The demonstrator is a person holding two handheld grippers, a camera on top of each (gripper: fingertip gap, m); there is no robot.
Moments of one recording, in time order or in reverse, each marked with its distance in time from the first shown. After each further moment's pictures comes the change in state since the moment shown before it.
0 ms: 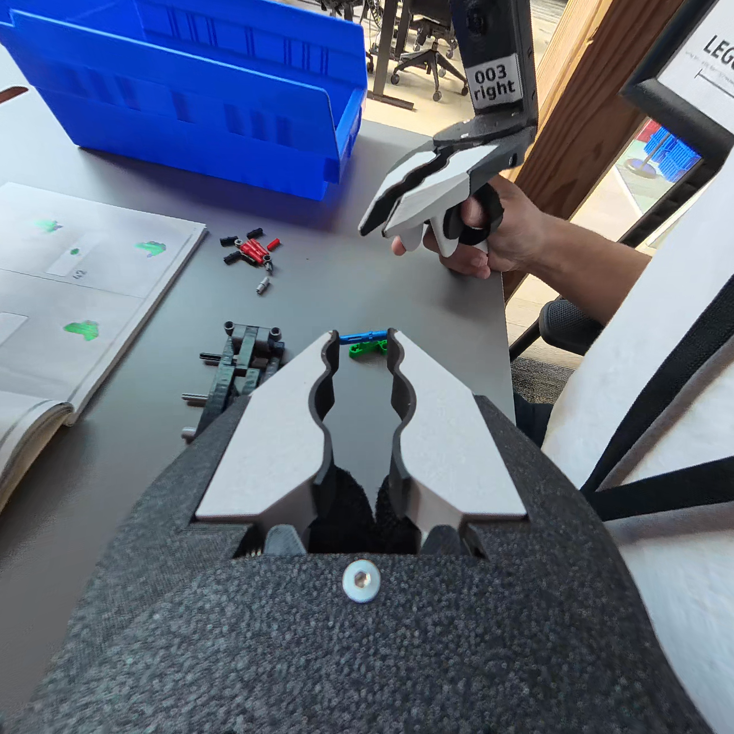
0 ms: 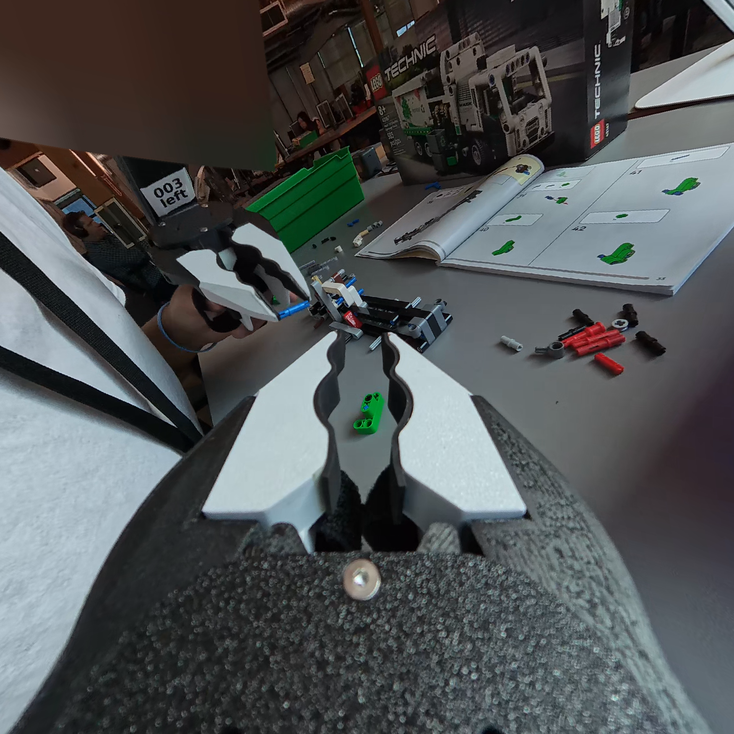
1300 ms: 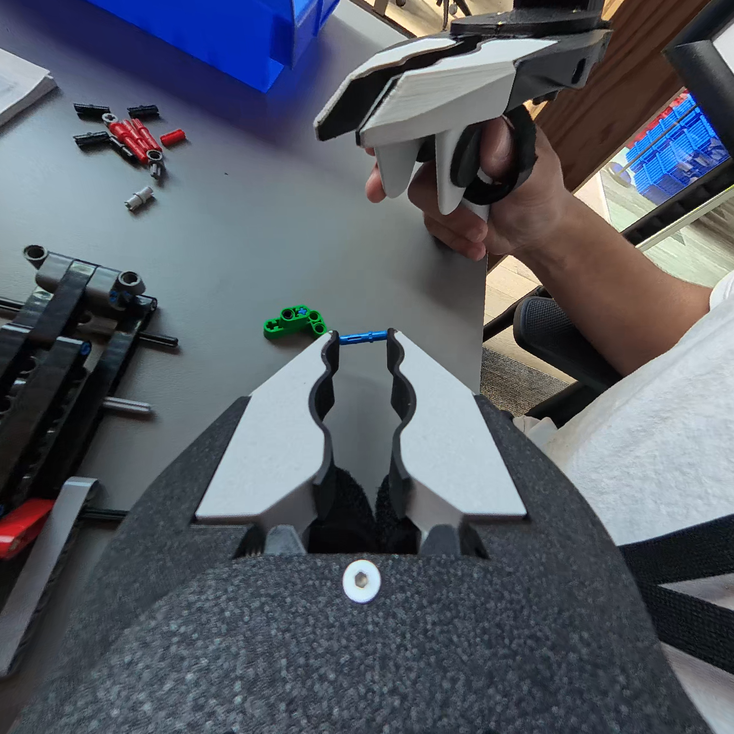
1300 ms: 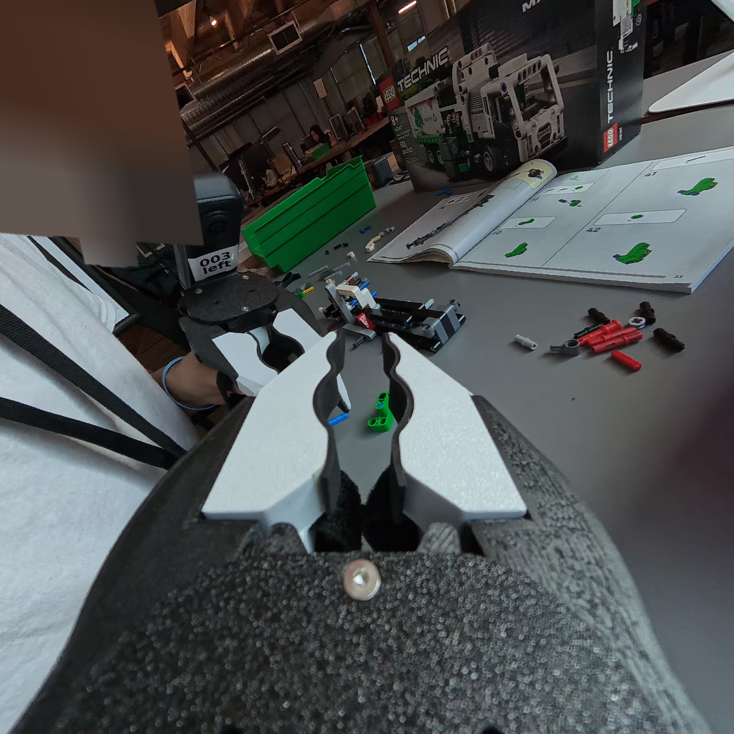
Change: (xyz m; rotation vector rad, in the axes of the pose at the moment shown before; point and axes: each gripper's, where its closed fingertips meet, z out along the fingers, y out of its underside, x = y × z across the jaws) left arm 0.039 0.036 0.071 -0.120 0.040 -0.202; right arm -0.009 0.001 -0.005 0.024 -0.029 0.011
